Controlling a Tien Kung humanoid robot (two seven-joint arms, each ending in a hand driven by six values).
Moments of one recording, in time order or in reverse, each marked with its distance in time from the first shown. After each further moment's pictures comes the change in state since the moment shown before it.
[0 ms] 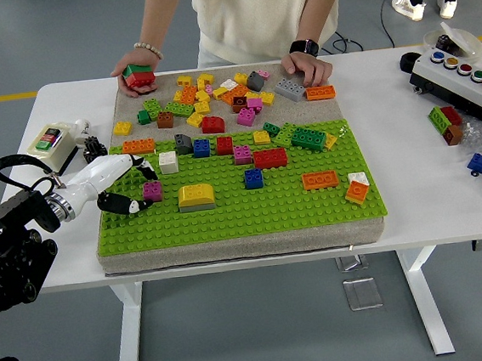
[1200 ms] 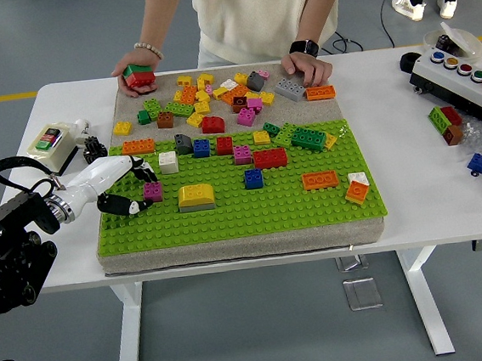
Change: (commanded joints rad) left arm 0.014 0.003 -0.009 -0.023 0.000 -0.009 0.001; right arm -0.004 0.002 -0.004 0.000 -0.002 -0.002 0.002
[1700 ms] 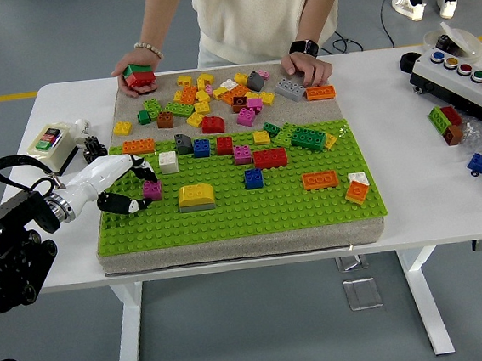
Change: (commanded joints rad) left arm 0.001 -0.002 -0.009 0.000 0.000 -0.011 0.002; right arm 0.002 -0.001 0.005 0.000 0.002 0.005 0.002
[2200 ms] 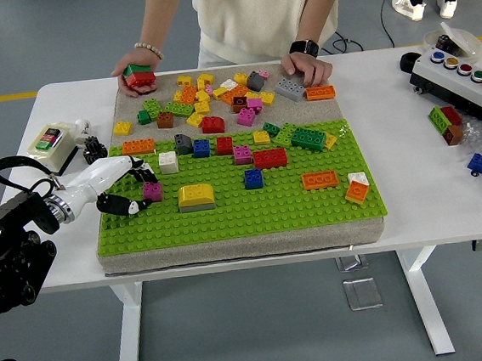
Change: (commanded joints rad) left arm -0.001 -0.001 -0.004 0.003 0.000 -0.004 -0.003; right arm 0.001 0.000 0.002 0.000 0.002 0.000 0.000
